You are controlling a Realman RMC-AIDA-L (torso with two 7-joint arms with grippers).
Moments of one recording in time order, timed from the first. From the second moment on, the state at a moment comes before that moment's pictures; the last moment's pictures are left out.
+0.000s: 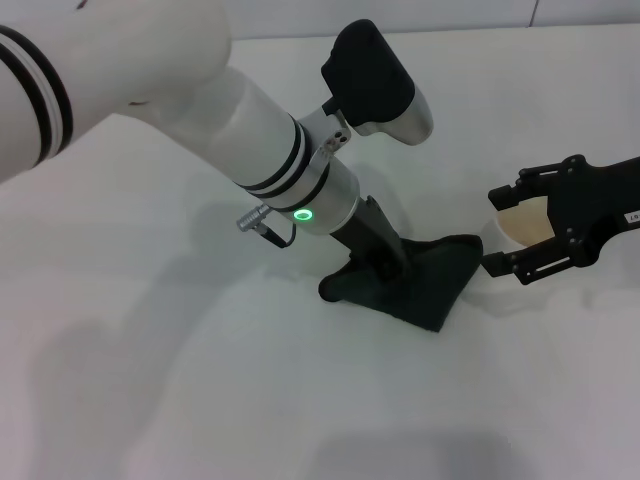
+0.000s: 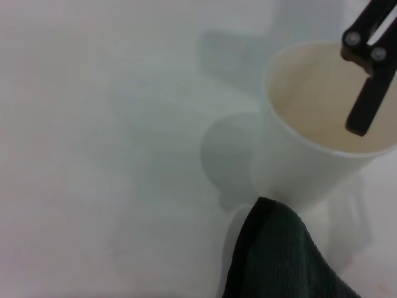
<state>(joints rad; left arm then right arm) -1.10 -2.09 1.94 0.49 1.81 0.94 -2.11 0.50 2.00 -1.01 -1.15 -2.08 -1.67 1.70</state>
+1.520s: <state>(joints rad) -0.70 -2.08 1.27 0.88 2.23 1.32 -1.94 0.49 2.00 -1.01 -1.16 -2.08 -1.66 1.71</state>
